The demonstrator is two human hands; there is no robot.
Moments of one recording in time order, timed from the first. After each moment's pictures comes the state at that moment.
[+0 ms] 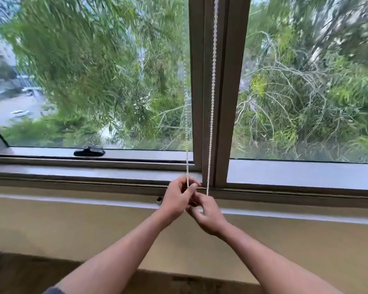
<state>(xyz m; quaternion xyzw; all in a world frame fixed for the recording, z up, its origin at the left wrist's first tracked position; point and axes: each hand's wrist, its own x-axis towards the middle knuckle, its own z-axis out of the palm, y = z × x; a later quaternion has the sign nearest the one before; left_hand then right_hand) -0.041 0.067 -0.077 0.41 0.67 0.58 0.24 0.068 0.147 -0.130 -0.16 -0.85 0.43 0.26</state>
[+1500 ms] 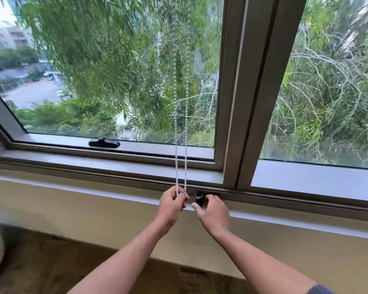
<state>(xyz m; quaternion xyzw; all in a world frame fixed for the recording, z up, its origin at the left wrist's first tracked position) -0.103 0.041 -0.132 0.26 0.70 0.61 0.26 -0.011 0.160 -0.219 -0.43 -0.83 0.27 0.23</state>
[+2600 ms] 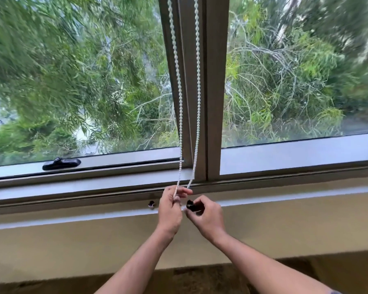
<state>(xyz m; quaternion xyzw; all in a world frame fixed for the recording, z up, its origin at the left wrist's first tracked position) -0.049 0.074 -0.130 0.37 0.68 0.59 0.20 0.054 0.149 -0.206 -0.40 -0.75 0.39 0.35</state>
